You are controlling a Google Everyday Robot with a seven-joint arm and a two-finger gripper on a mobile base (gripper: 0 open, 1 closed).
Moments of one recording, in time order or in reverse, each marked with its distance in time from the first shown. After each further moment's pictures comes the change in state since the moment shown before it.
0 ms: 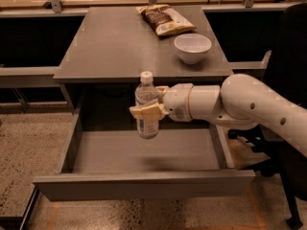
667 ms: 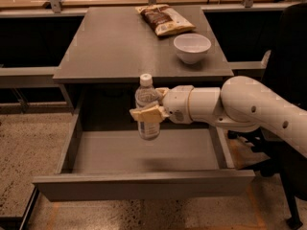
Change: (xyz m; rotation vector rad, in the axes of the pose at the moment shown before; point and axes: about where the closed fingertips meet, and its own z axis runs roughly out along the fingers) arm 0.004 0.005 -0.003 0.023 0.019 -0.031
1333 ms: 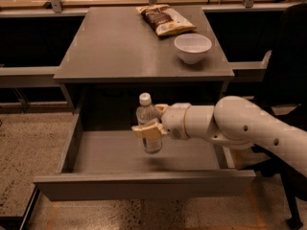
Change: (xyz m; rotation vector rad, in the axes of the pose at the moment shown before) arm 0.054 0.008 0.012 0.033 0.064 -0.015
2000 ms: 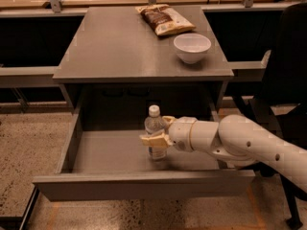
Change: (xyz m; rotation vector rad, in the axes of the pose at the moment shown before) arm 0.051 -0.007 0.003 0.032 -0.024 0.058
